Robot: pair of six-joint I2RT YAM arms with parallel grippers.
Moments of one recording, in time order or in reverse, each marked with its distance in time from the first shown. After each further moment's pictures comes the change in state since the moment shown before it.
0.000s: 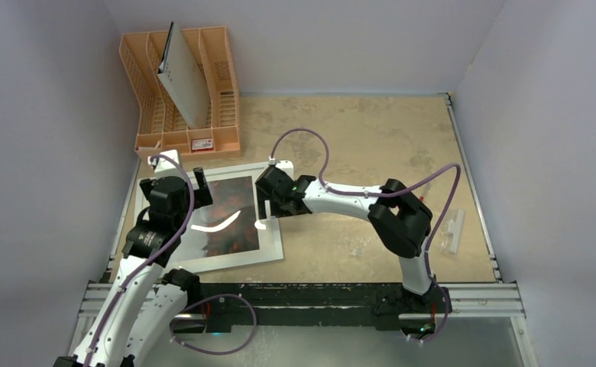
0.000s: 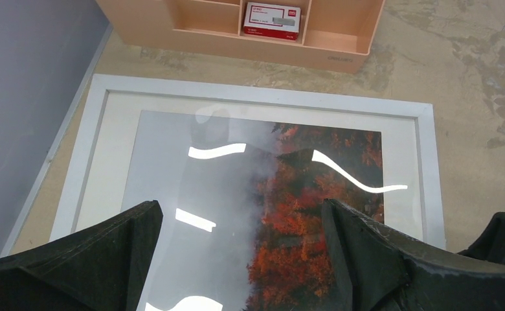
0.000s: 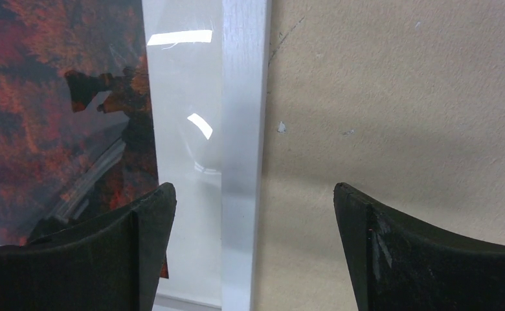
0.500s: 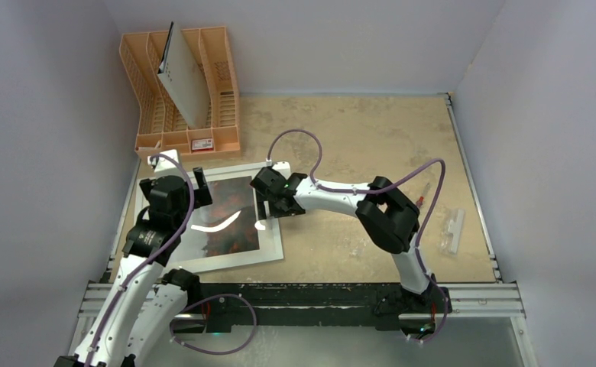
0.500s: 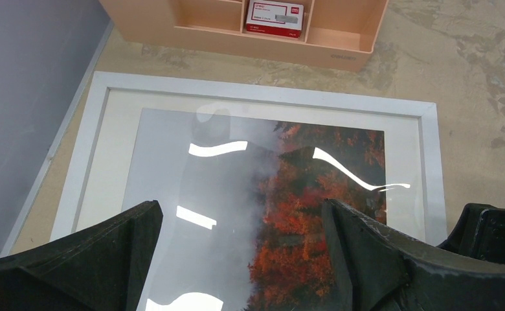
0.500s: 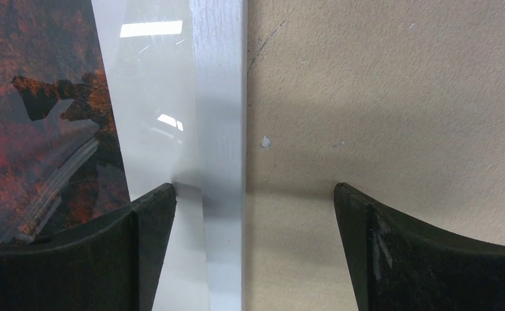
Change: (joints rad) left arm 0.011 0.004 0.000 -0.002 0.007 0.000; right arm 0.006 0.115 0.114 -0.121 0.045 0.014
